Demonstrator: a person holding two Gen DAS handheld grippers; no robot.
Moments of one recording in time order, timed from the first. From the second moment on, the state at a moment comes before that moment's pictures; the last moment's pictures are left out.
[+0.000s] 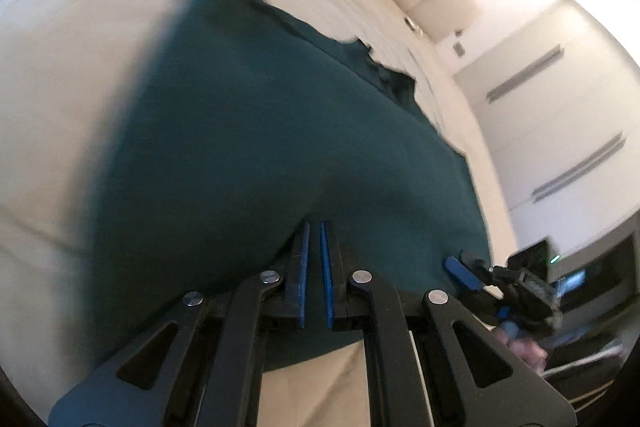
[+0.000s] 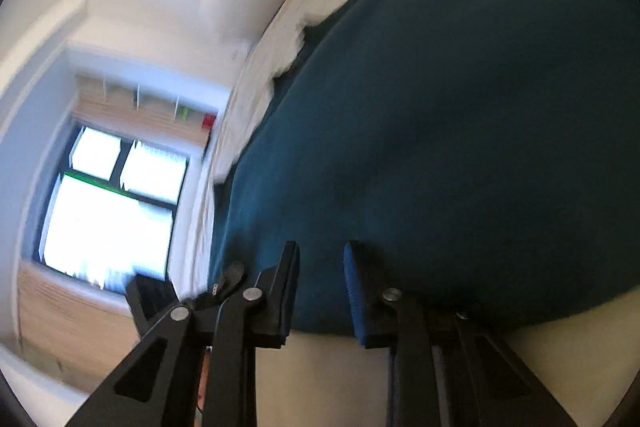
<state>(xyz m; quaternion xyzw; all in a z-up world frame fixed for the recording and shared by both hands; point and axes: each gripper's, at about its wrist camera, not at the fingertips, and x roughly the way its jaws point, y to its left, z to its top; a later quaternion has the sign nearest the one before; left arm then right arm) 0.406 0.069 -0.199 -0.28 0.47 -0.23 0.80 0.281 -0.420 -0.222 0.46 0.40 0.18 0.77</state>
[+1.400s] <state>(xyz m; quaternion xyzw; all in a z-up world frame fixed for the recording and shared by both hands) 0.423 0.157 -0.211 -0.45 0.54 -0.25 0.67 0.275 -0.382 -0.132 0.41 0.36 0.24 0.80</state>
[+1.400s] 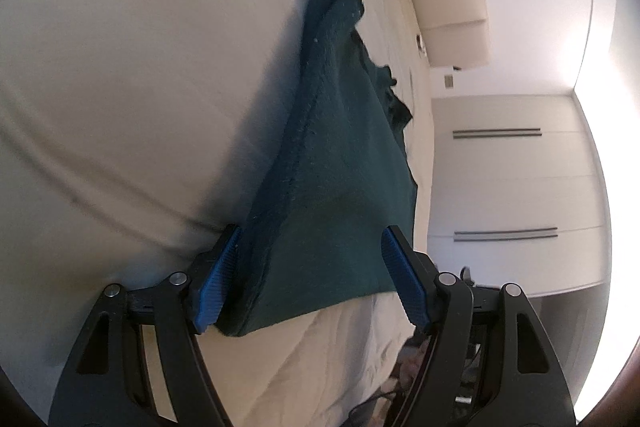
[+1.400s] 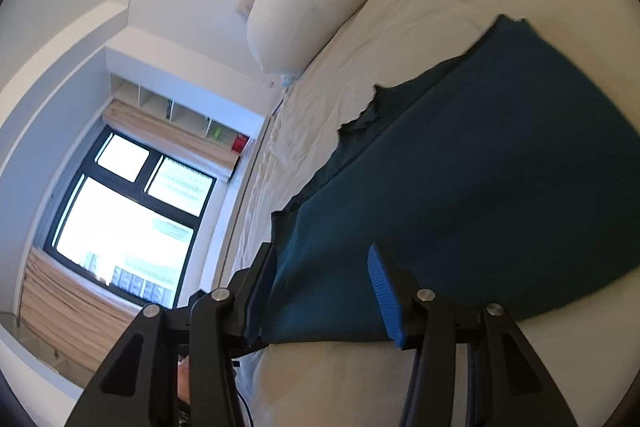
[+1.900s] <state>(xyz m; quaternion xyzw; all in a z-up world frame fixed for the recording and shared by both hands) 0.424 0.169 -0.210 -0.45 0.53 -0.24 0.68 0.359 -0.288 -0.160 0.33 0.45 0.27 0.78</state>
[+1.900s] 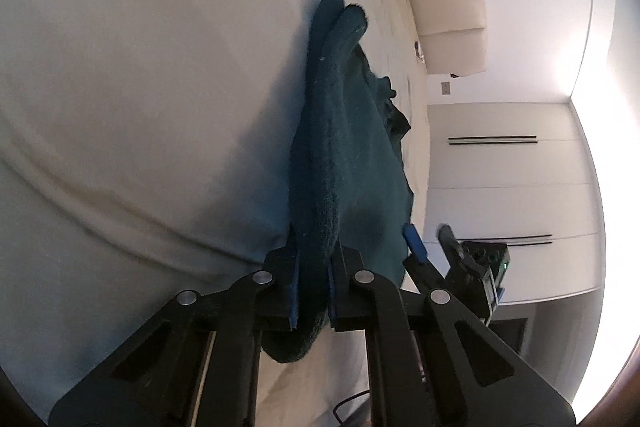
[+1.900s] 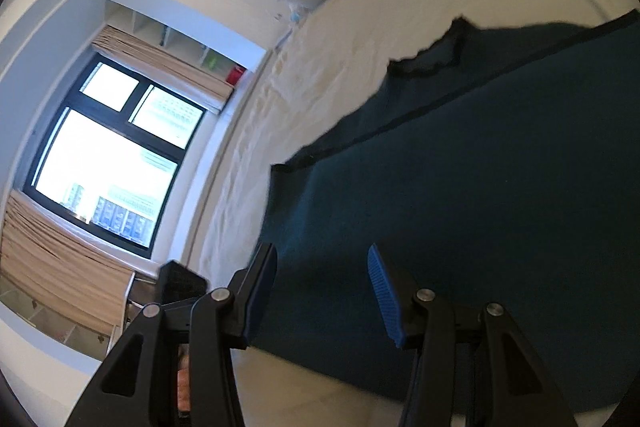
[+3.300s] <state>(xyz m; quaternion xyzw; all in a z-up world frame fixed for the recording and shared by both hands) 0.387 -0.156 -0.138 -0.11 0.53 -0.31 0.78 0.438 -0.416 -0.158 0.36 0.49 0.27 0.75</state>
